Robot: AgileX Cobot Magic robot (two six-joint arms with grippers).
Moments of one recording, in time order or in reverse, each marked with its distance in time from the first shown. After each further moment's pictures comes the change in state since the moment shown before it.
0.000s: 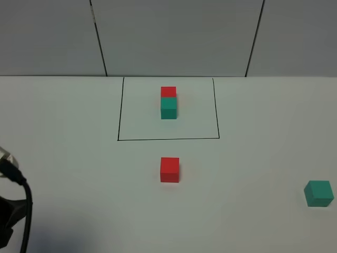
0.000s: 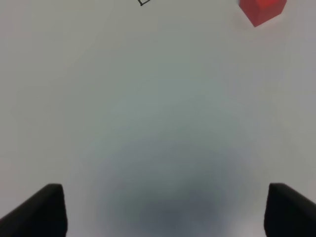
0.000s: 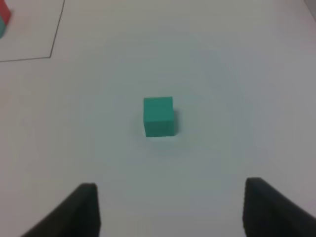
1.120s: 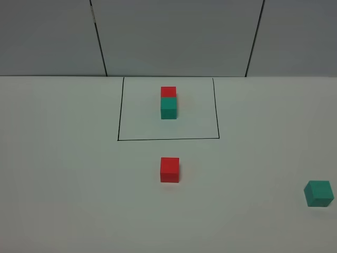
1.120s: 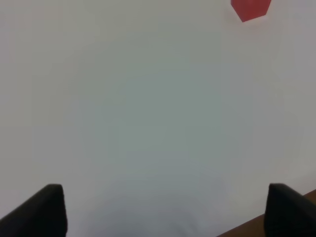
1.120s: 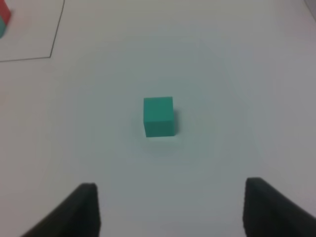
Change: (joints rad) left arm 0.000 -0.496 0.138 0.011 0.215 -0.158; right arm 0.000 0.000 0.000 0.000 0.000 0.000
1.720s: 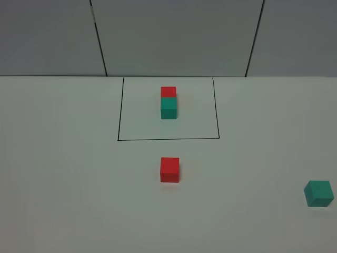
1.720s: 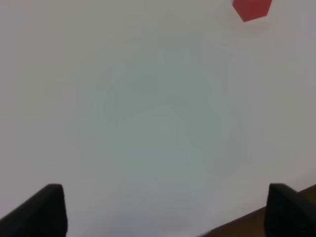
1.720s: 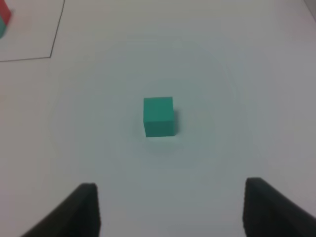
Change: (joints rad) left arm 0.000 -0.212 0.073 0.016 0.061 -0.021; right arm 0.000 0.000 0.000 0.000 0.000 0.000
